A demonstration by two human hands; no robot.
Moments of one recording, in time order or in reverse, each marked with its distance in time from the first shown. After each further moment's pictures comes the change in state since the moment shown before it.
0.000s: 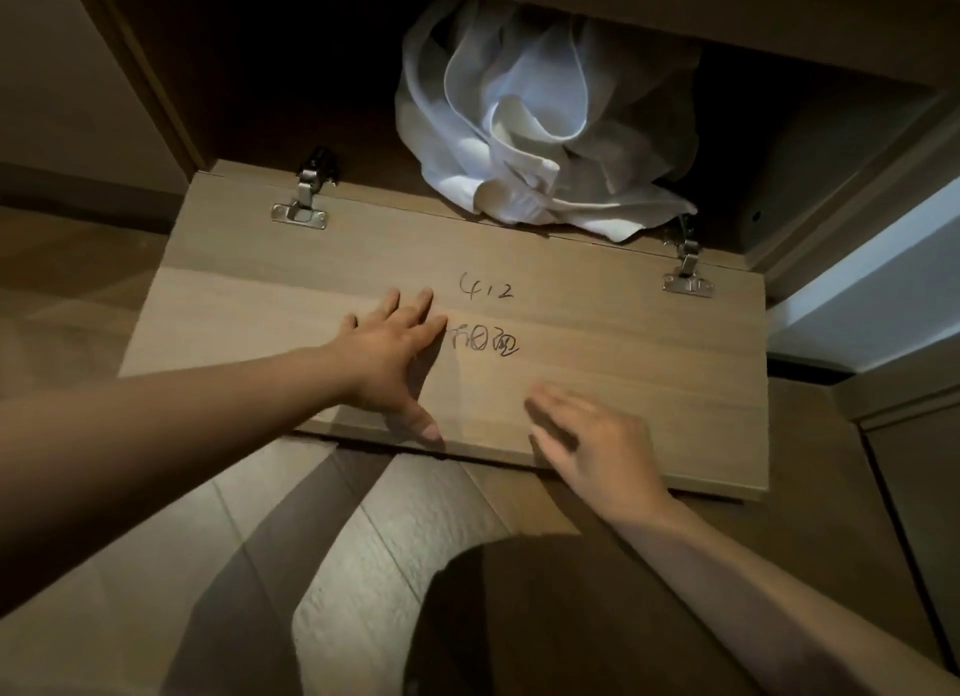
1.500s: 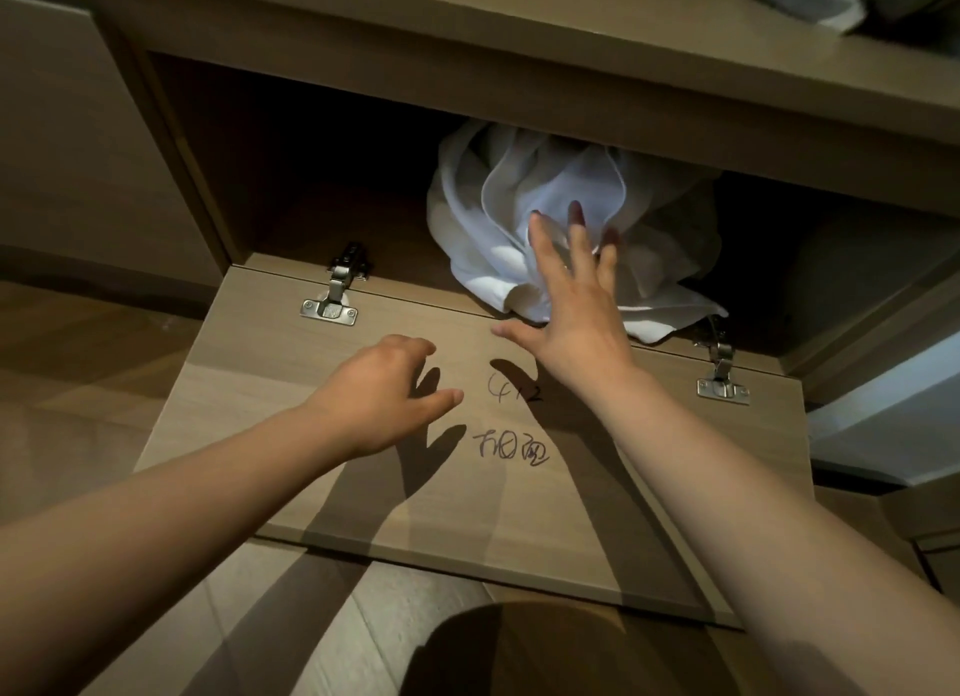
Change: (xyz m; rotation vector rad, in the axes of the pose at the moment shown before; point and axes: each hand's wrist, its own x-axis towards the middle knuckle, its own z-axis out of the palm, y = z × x) left_hand -0.003 -0.023 -0.054 -0.373 0.389 -0.108; right_hand 0.199 -0.030 -0.055 -0.043 0.123 0.185
